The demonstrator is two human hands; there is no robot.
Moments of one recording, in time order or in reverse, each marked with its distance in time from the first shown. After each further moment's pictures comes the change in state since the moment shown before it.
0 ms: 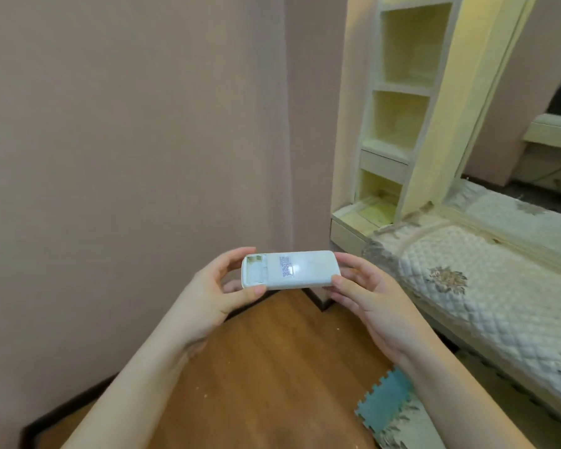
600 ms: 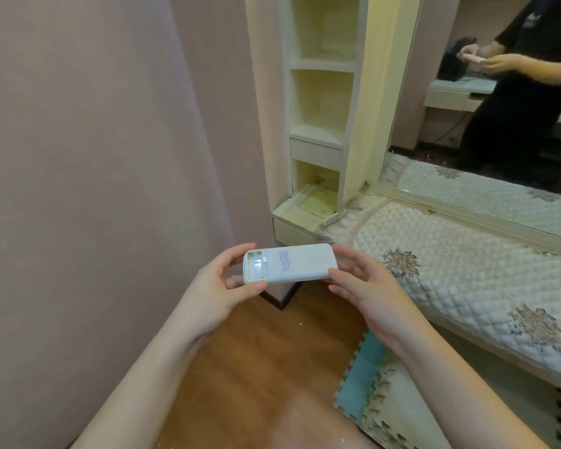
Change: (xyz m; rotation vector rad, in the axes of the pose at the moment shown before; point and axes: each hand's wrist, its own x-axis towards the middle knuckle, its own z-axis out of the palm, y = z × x) left_hand 0.189 -0.035 0.051 0.081 -0.283 0.010; right_hand 0.111 0.032 -0.064 0.051 0.331 0.063
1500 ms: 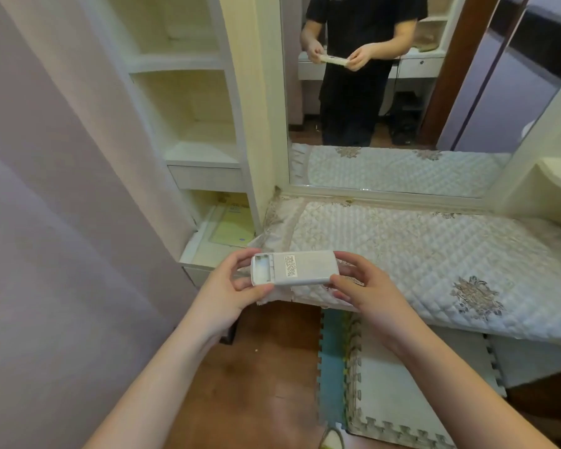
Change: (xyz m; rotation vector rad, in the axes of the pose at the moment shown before) left_hand 0.271 -0.018 0.105 -0.028 -0.460 -0.031; right_hand 0.146 0.016 -0.104 -0.026 0.465 0.086
